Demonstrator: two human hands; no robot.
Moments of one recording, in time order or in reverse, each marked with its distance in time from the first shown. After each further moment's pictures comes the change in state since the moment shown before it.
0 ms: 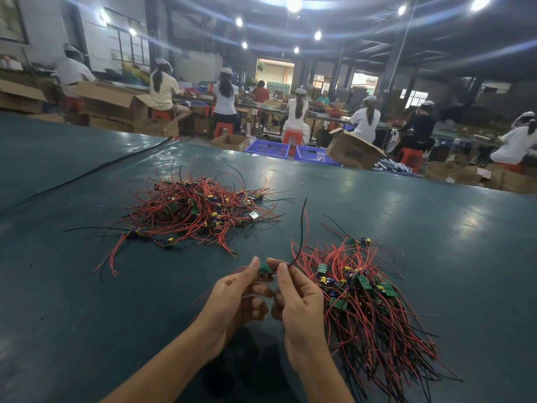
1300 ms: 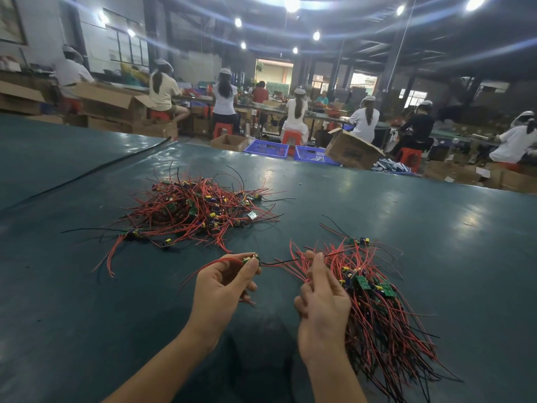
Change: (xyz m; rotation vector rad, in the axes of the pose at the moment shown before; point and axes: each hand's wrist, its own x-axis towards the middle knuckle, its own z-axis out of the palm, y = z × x) left_hand 0.002 0.001 -0.006 0.198 0.199 0.466; right_hand 0.017 -0.006 -0.015 0.273 0.356 0.083
